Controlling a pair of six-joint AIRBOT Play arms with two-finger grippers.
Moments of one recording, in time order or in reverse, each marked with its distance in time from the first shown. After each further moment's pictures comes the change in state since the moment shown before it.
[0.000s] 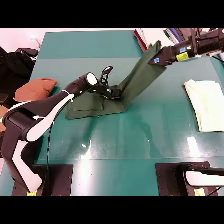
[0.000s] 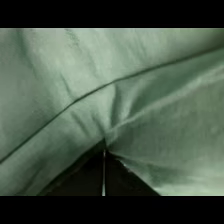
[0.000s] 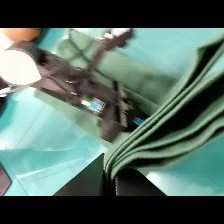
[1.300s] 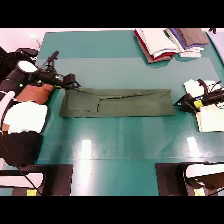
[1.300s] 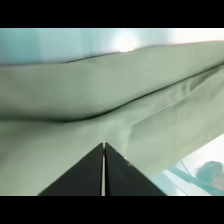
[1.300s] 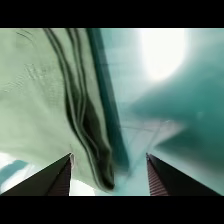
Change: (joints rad) left arm 0.449 0.421 -0.299 -0.046 -0.171 0.121; right arm -0.566 -0.146 -0.657 -0.126 -0.114 -0.092
